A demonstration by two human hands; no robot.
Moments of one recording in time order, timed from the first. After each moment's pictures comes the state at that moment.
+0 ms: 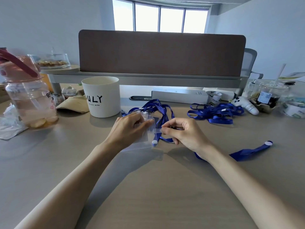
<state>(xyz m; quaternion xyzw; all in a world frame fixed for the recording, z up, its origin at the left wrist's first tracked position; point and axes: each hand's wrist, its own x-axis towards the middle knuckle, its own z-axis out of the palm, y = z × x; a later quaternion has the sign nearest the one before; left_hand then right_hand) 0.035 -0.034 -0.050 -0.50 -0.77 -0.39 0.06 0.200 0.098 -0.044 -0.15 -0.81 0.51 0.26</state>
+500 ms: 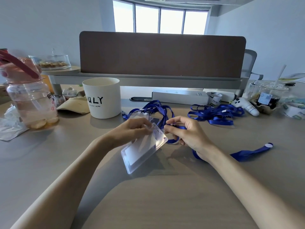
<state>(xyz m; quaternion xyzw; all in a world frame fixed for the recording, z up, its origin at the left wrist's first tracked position) 0.031 -0.044 -0.034 -0.53 -0.72 -0.38 -0.25 0.202 0.096 -0.040 -0.18 -0.75 0.57 0.28</state>
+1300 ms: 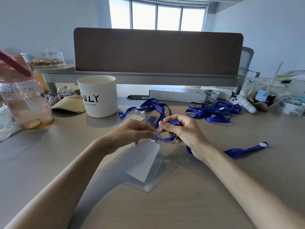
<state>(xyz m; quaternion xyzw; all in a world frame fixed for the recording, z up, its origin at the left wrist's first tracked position) 0.052 -0.041 -0.029 -0.51 -0.70 -0.41 -0.28 0.198 0.089 -0.038 -0.21 -0.70 0.62 0.29</state>
